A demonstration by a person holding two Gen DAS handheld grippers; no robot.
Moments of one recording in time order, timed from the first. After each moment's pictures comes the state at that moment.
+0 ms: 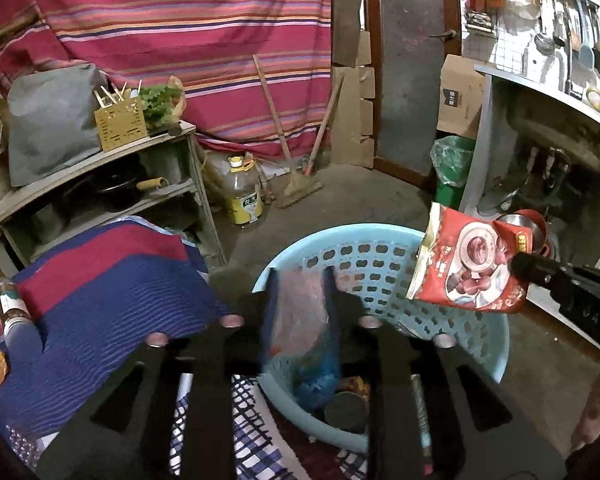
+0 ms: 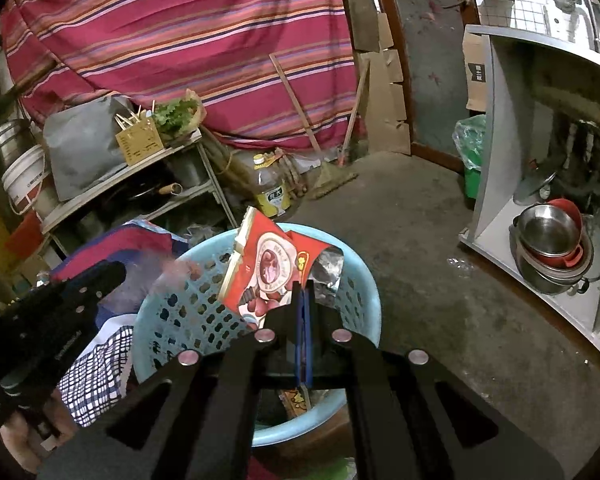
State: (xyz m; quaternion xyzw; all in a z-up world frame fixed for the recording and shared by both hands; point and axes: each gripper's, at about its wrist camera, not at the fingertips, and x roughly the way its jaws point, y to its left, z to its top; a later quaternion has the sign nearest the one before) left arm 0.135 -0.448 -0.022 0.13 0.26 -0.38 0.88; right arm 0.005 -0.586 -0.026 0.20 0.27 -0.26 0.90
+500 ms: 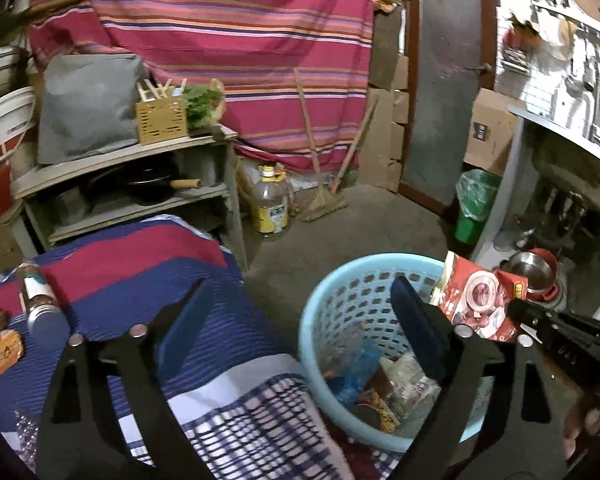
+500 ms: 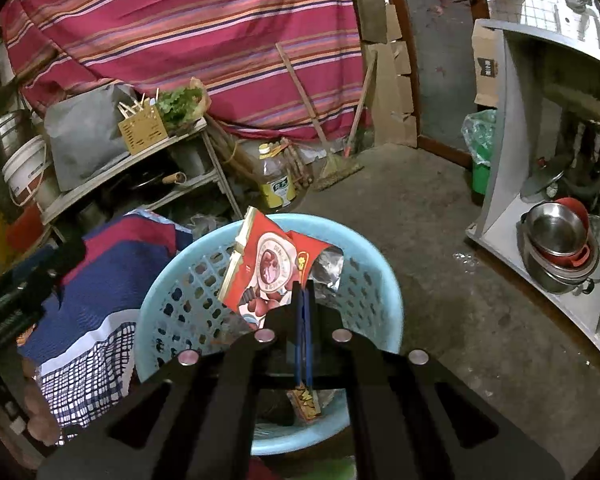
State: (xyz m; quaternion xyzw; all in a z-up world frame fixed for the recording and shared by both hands) left arm 0.160 -0.402 0.002 0.07 0.26 -0.33 0.90; right arm 0.021 -0.585 -0.035 0.20 0.29 -0.25 0.90
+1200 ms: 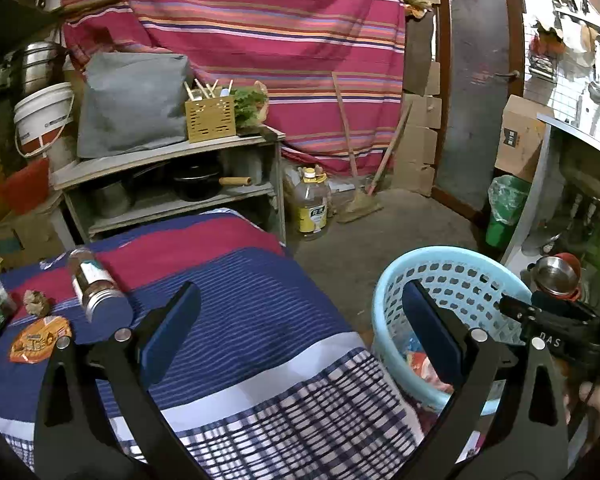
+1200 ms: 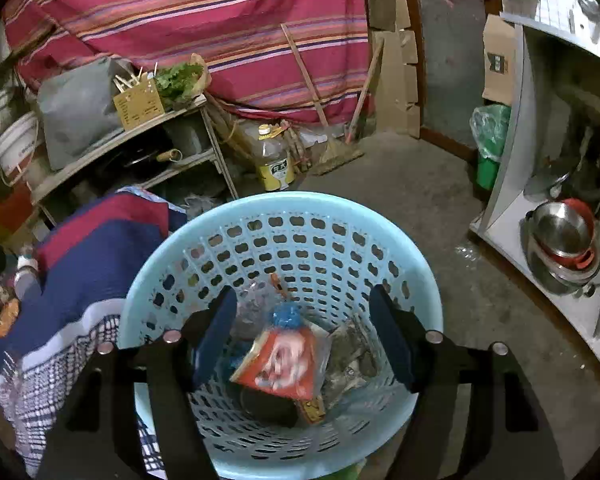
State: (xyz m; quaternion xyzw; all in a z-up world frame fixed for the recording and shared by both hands) left arm 0.164 -0.342 0.005 0.08 0.25 -0.28 0.92; right arm 0.053 -0.572 -0.055 0.18 0.33 -0.25 0.89
